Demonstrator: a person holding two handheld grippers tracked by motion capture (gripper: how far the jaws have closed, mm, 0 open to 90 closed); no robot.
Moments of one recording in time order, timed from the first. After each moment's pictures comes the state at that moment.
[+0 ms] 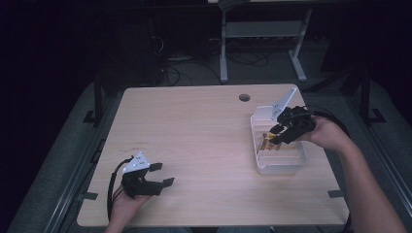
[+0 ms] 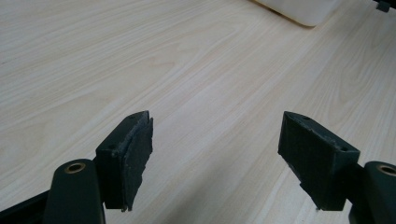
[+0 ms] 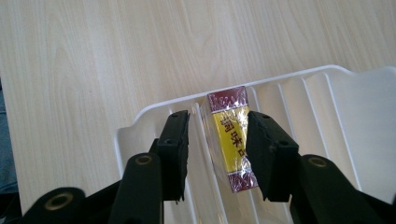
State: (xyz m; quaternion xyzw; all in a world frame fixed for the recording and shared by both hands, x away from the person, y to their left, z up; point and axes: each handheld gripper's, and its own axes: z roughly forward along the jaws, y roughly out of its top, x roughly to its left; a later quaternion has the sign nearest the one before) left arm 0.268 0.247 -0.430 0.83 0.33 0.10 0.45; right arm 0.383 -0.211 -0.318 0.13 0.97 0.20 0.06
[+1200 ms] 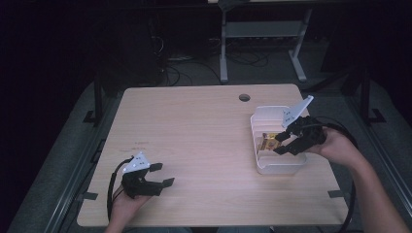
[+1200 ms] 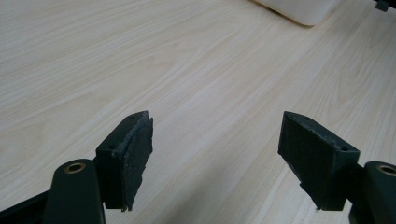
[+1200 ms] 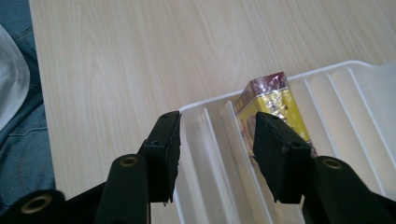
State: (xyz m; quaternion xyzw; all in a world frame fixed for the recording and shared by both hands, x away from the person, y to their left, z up) left arm 0.268 0.247 -0.430 0.83 0.33 0.10 0.45; right arm 0.350 -0.229 -0.320 0.16 0.95 0.26 0.05
